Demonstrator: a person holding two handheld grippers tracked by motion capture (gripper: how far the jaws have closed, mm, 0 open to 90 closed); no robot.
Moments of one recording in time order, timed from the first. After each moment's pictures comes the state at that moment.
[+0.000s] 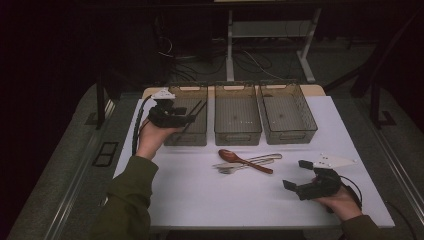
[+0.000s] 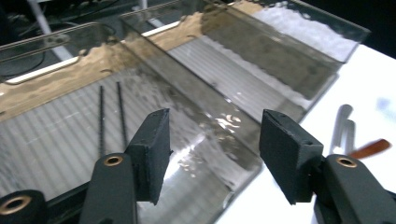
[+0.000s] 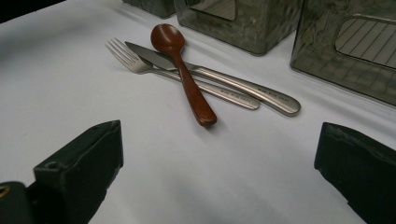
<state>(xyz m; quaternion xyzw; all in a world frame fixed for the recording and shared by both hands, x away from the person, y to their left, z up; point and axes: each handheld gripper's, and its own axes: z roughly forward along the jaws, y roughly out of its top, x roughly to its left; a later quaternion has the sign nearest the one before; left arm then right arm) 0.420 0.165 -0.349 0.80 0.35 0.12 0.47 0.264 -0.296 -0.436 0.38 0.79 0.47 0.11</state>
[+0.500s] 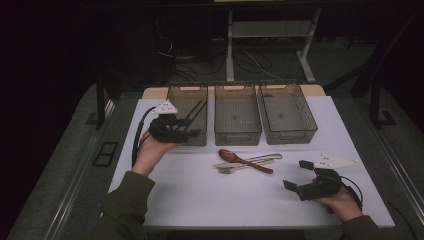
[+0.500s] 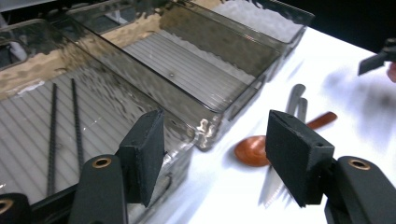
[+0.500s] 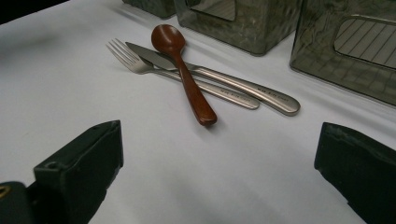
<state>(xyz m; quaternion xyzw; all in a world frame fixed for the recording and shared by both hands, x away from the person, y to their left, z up) 0.378 0.158 -0.354 0.82 0.31 0.10 0.48 0.263 -0.297 -0.435 0.38 0.79 0.47 0.11</state>
